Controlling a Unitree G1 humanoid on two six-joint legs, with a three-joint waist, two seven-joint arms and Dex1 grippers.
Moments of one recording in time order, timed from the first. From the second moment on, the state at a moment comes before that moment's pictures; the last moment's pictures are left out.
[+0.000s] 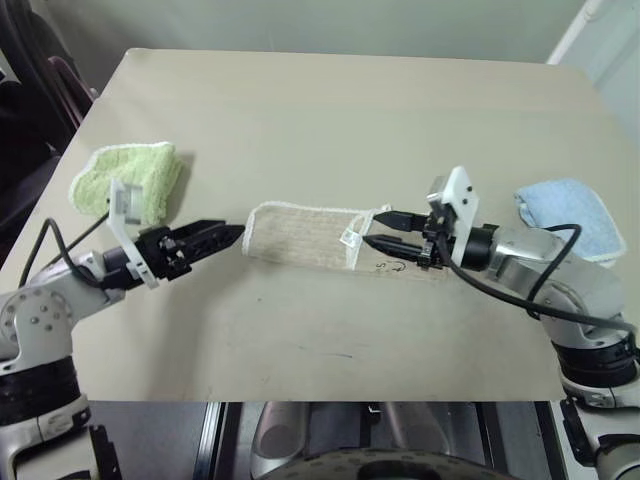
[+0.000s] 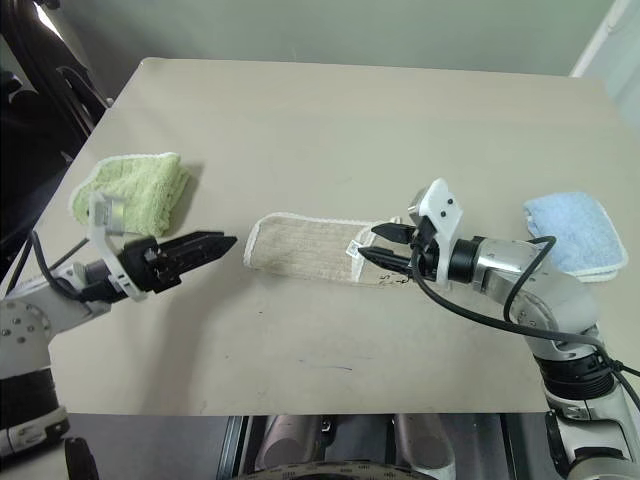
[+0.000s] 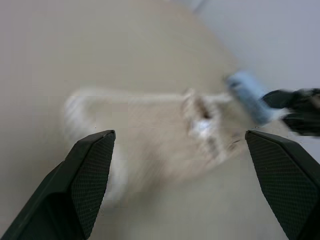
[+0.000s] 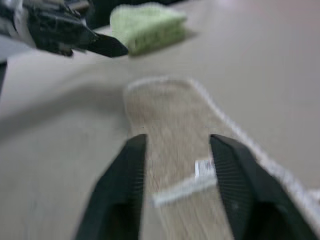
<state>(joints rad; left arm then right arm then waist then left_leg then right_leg) -0.21 0.73 0.49 -0.13 -0.94 1.15 -0.75 -0.41 -0.61 0.14 -0.41 0.60 0.76 0.73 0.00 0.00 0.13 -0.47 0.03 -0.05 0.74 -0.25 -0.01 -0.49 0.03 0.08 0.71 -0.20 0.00</state>
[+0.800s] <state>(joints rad) -0.50 0.38 0.87 0.12 -1.07 1.61 -0.07 -0.40 -0.55 0.10 -0.37 0.51 0.72 0.69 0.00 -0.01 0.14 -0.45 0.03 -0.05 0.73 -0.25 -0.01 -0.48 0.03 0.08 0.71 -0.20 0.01</state>
